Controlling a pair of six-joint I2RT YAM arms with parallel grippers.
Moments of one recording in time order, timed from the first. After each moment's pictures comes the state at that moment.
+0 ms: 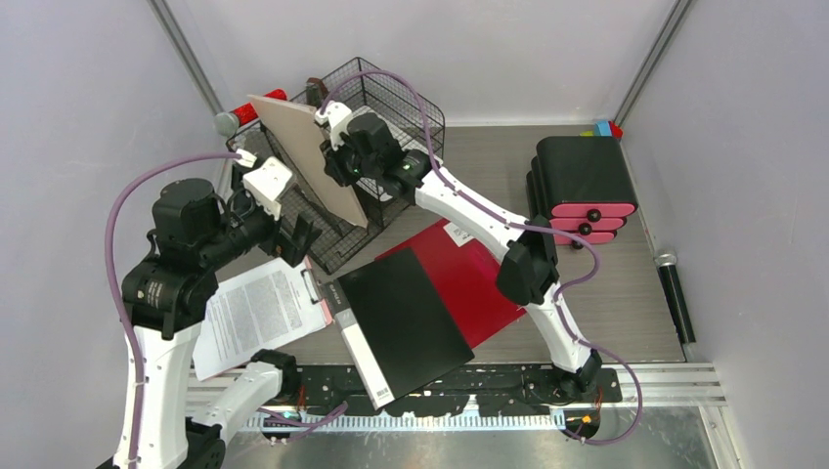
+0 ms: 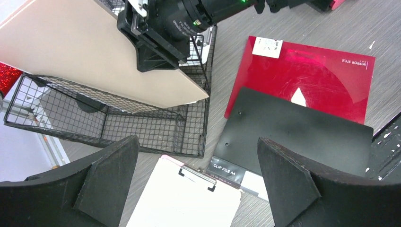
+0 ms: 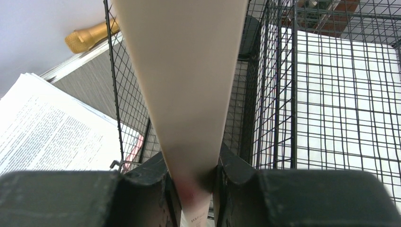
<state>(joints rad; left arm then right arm) -0.23 0.88 1.52 -1.02 0.36 0.33 0.88 2.24 2.26 -0.36 -0.05 0.00</state>
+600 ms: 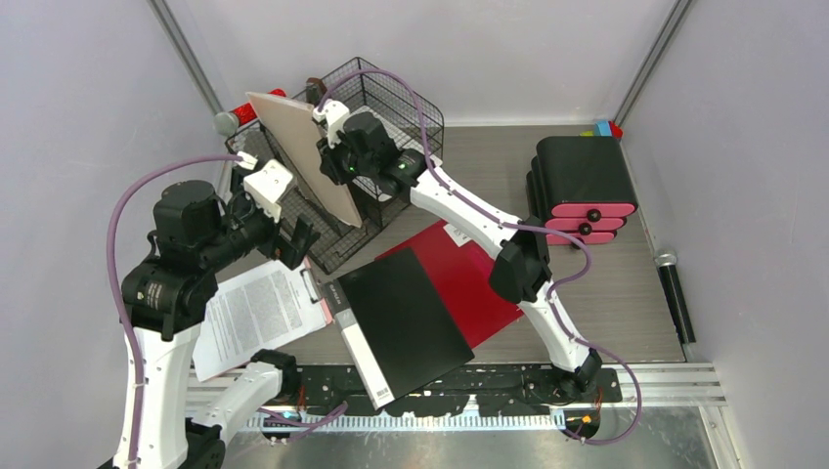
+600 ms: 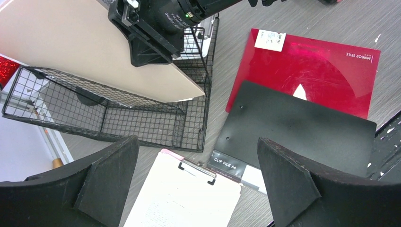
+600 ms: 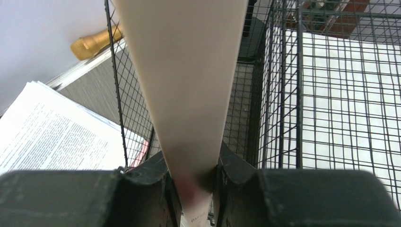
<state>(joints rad) -0.23 0.88 1.52 -1.05 0.34 0.34 0.88 2.30 2.37 -0.41 -0.07 0.03</state>
